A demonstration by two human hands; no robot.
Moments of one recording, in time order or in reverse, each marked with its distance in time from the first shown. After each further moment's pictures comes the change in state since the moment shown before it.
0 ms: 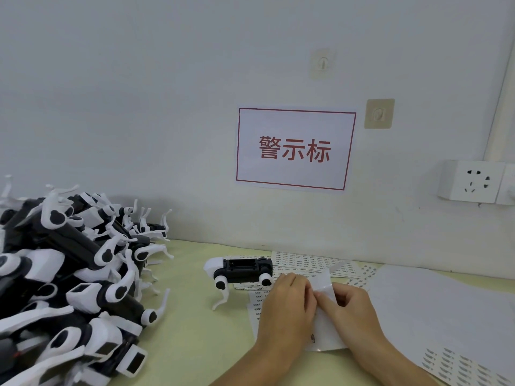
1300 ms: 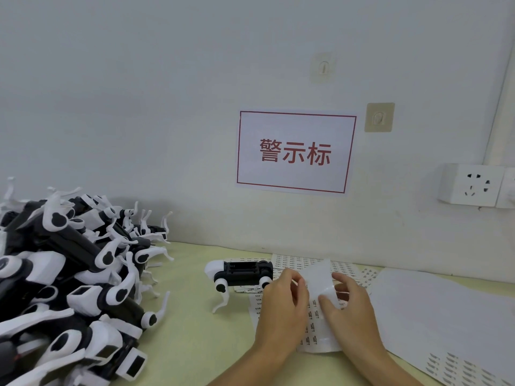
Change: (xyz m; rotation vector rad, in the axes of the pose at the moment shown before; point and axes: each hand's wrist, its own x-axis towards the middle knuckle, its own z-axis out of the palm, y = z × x) left_hand 0.005 0.000 -0.004 -0.350 0.037 -0.235; right_hand 0.002 0.003 0.008 -0.238 0.244 0.047
